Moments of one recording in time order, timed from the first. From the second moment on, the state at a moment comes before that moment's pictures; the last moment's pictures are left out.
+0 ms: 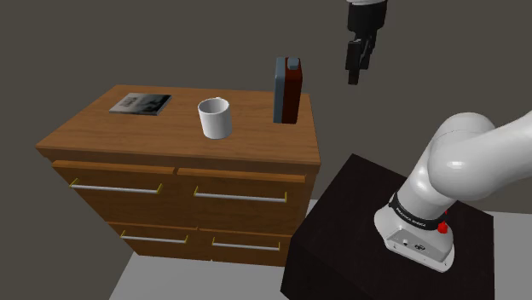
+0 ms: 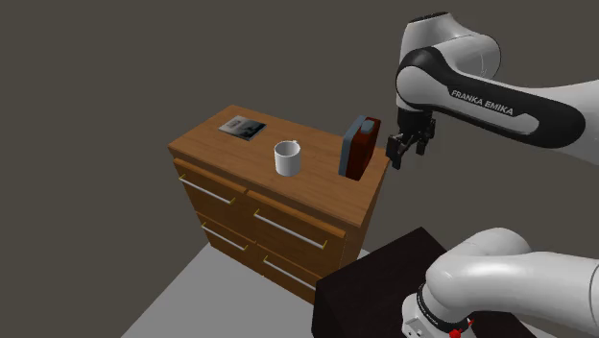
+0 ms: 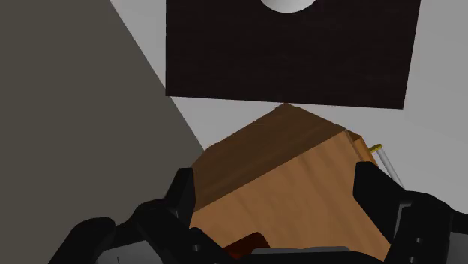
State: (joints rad) arm 0.01 -0.77 -0.01 -2.35 -0.11 1.44 -0.09
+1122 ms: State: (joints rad) arm 0.06 -0.30 0.13 -2.14 0.00 1.72 0.11
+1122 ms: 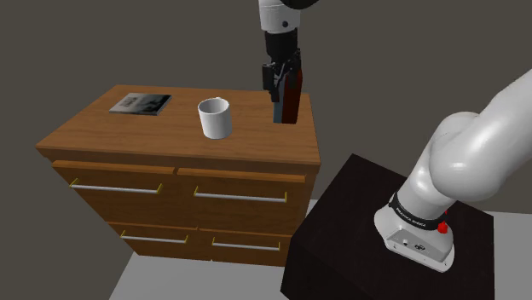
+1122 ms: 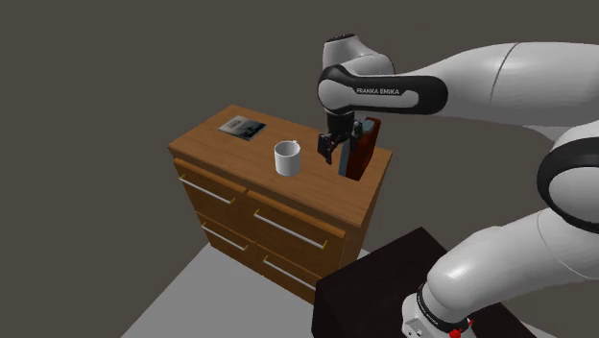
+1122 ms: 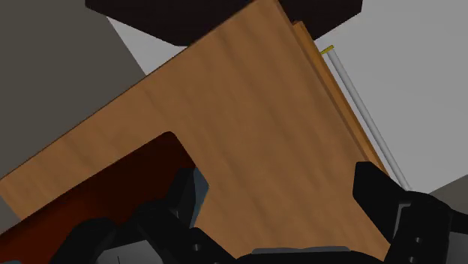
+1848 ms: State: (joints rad) arm 0.11 0.09 0.20 -1.81 -0.03 1.81 0.25
